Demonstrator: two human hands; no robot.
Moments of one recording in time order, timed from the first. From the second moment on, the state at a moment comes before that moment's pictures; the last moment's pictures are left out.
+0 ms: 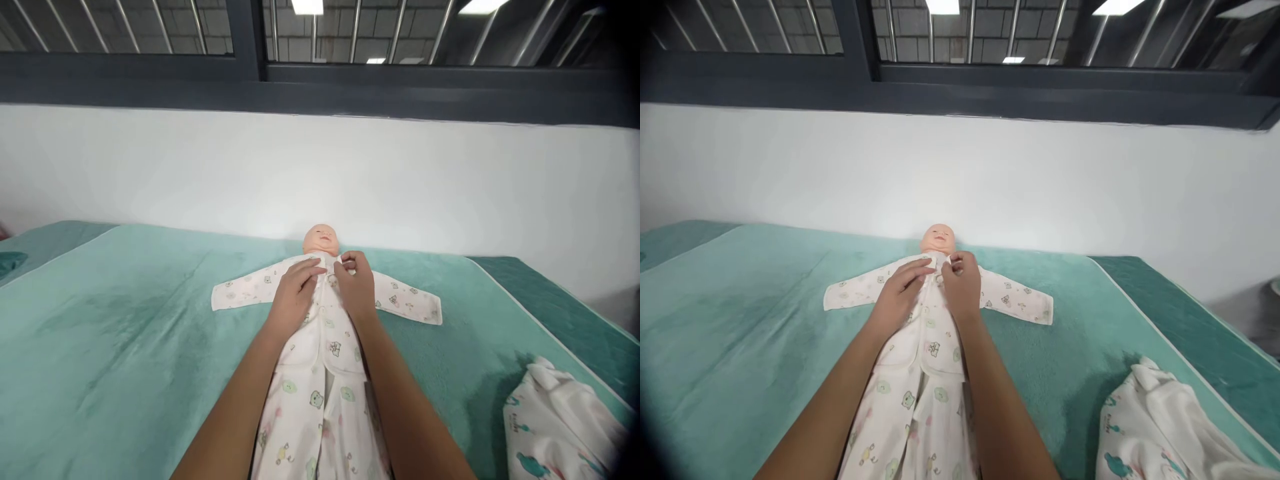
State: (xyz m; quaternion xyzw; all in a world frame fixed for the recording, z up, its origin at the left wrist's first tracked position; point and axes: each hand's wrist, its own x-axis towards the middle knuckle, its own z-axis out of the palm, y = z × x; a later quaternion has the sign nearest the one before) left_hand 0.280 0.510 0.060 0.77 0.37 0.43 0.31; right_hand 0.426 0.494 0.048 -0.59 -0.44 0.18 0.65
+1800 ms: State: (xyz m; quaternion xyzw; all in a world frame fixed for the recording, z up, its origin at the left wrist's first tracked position) left_hand 0.275 0.501 0.062 0.80 0.36 0.38 0.28; right_hand 0.430 0.462 0.045 -0.53 -0.56 0.23 0.60
